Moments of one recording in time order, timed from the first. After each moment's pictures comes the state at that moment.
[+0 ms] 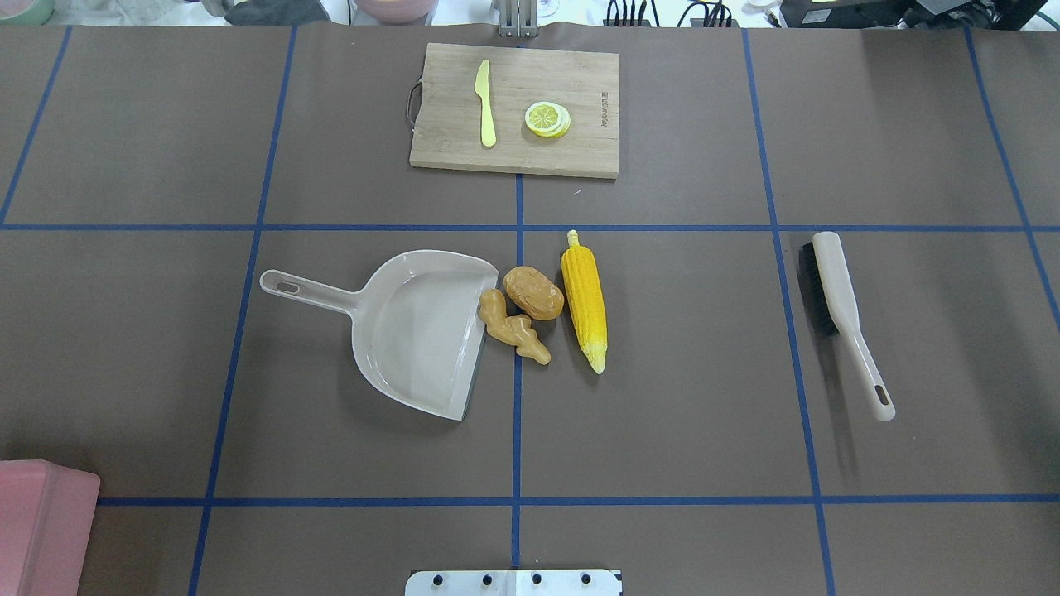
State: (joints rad) left arm -1.55 -1.38 -1.81 -1.70 -2.39 -0.12; right arm 1.57 -1.67 1.82 -1.53 2.35 0.32
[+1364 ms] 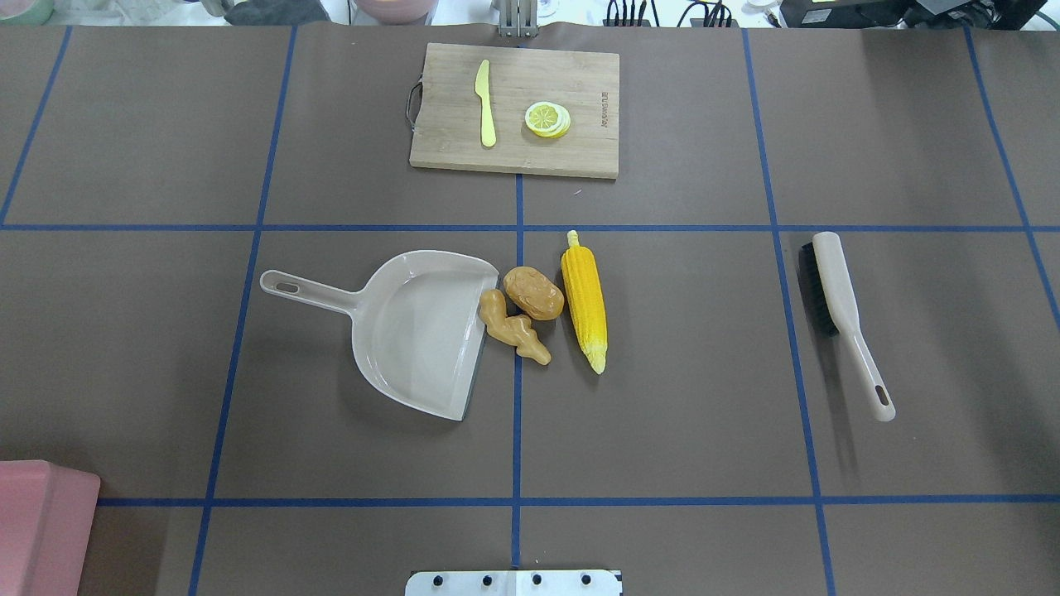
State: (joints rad) left arm -1.33 -1.61 -1.87 -1.75 -2.38 -0.12; right arm 1.48 -1.66 1.88 -1.54 2.41 0.34
